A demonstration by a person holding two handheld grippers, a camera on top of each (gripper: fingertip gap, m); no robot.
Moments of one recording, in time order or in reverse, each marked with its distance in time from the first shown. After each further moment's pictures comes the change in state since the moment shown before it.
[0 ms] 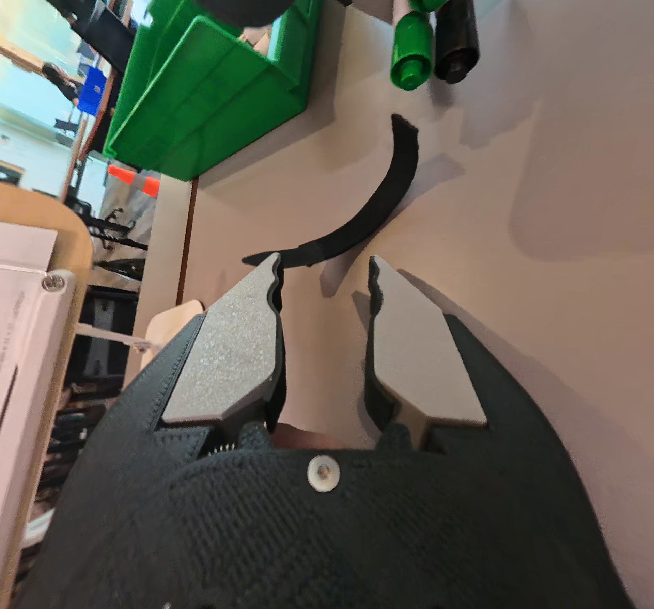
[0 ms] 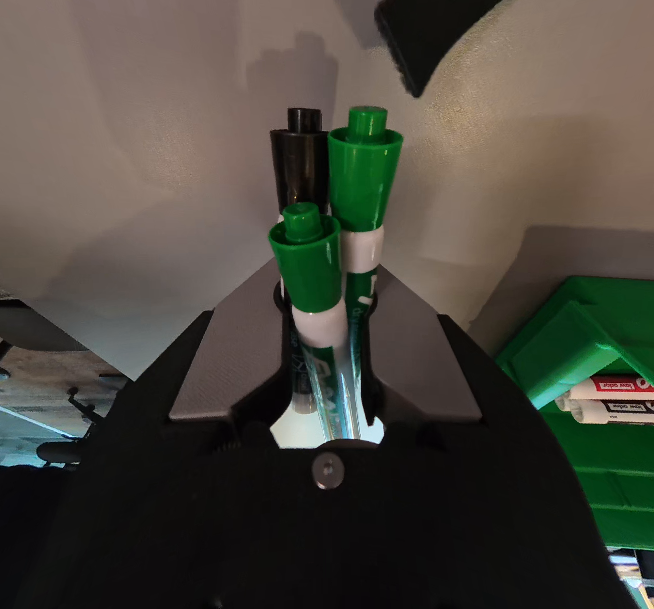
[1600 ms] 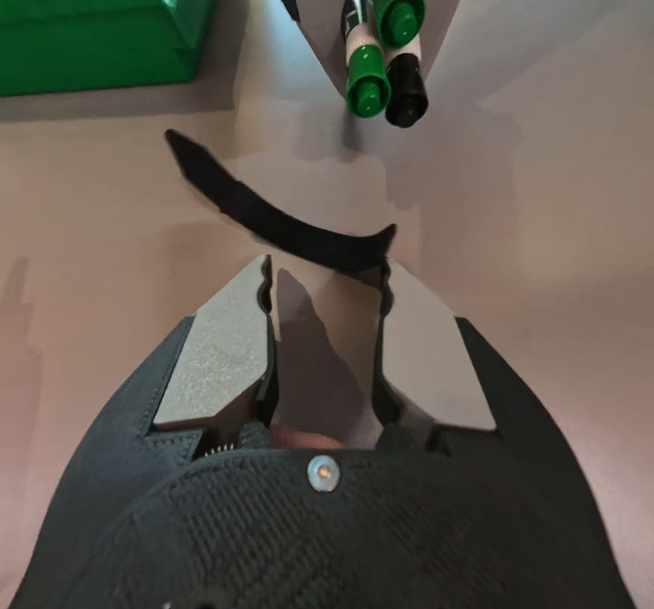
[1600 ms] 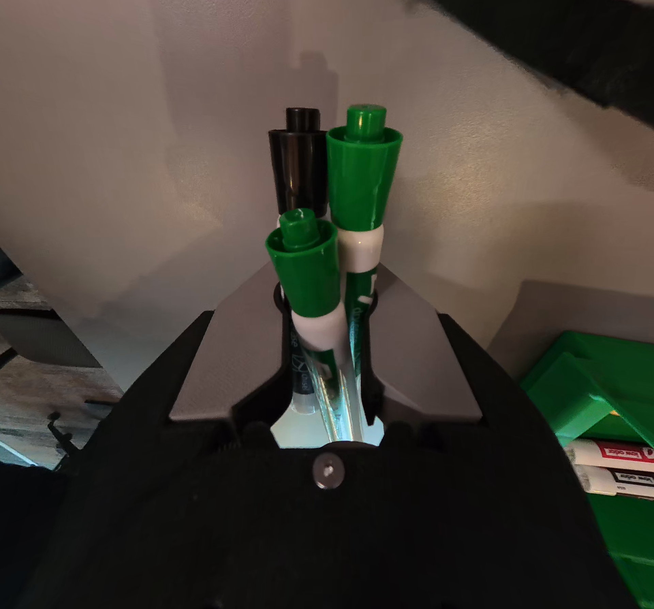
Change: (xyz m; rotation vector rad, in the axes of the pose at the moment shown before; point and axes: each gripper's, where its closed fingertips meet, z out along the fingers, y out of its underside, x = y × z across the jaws) left arm 0.047 -0.008 -0.002 0.049 0.442 -0.387; right arm -0.009 -0.025 -0.007 0.163 -0.067 -0.068
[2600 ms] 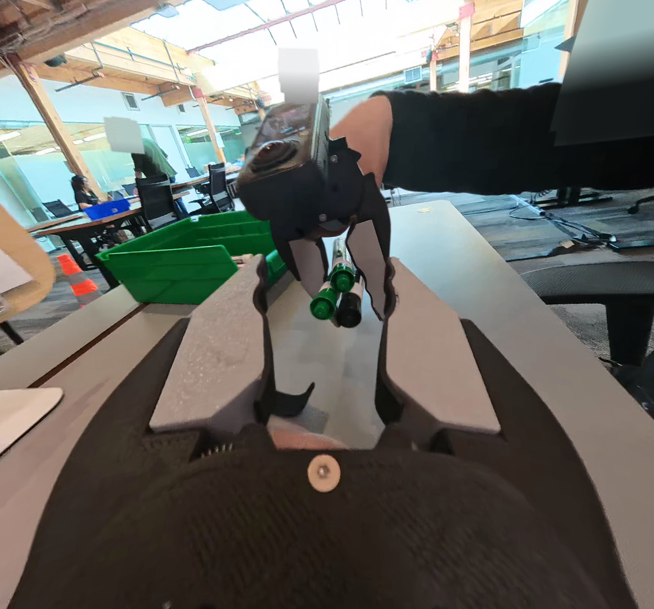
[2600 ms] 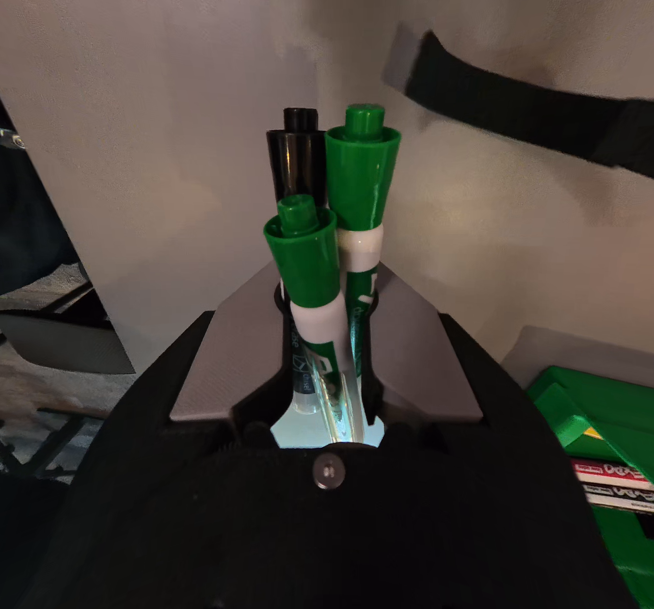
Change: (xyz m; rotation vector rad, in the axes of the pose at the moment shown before) left arm 0.071 -0.108 -0.090 0.761 -0.308 -0.013; right arm -0.039 -0.035 -0.020 0.061 0.025 -0.110
